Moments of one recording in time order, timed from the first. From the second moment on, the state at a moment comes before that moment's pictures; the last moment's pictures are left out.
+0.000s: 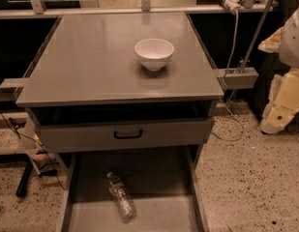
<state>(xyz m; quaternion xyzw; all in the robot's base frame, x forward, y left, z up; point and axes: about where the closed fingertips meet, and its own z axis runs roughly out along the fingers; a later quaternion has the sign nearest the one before) 0.438 -0.217 0.976 -0.60 0.78 -0.03 0.16</state>
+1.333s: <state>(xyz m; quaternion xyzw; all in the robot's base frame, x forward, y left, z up) 0.409 -0.133 0.861 -0.57 0.81 0.00 0.15</state>
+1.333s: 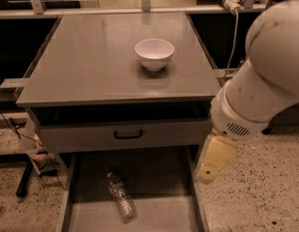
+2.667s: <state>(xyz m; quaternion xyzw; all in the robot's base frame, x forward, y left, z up) 0.360 -0.045 0.743 -0.61 0.78 0.08 0.12</state>
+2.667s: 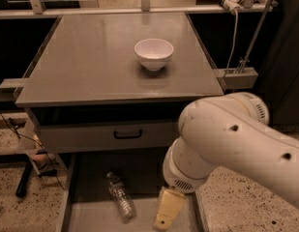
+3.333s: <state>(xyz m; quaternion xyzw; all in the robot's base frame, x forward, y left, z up) 0.349 -0.014 0.706 -0.61 0.78 0.11 0.09</state>
